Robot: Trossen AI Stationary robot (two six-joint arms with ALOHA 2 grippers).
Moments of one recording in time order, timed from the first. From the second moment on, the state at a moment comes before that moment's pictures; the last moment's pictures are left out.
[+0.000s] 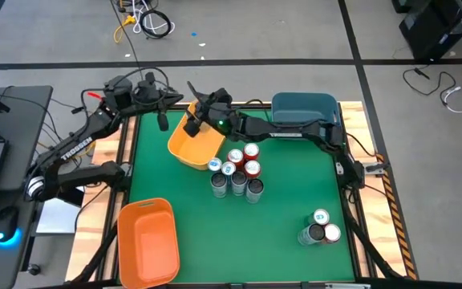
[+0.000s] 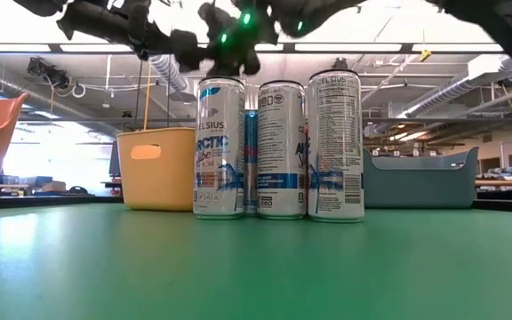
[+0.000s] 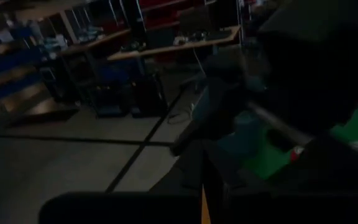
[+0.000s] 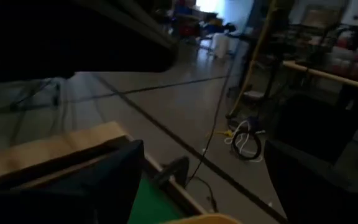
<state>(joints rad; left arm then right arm) 0.86 0.92 0.83 -0.02 0.49 0.30 -0.19 2.14 1.85 0.13 0.55 -0.05</state>
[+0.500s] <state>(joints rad) 0.85 0.88 0.83 -0.08 0.77 0.25 -0.03 1.79 1.85 -0.74 0.28 0.14</state>
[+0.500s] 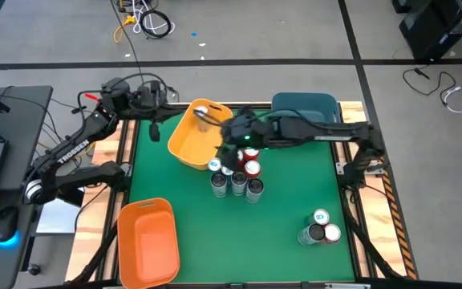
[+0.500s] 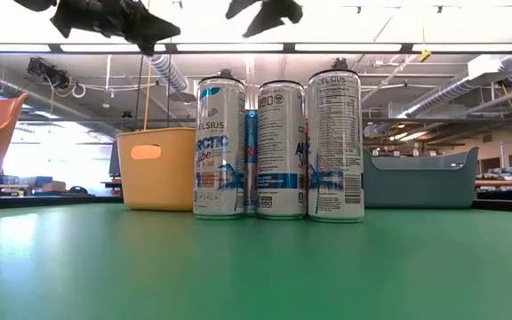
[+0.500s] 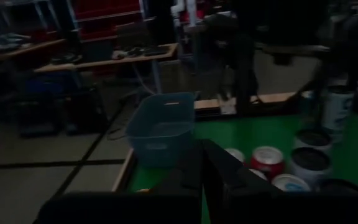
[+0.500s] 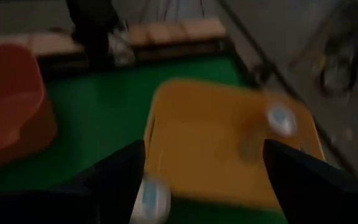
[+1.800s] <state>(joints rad) 0.80 0.88 0.70 0.01 0.77 0.21 0.21 1.72 1.64 -1.16 0.21 0.57</state>
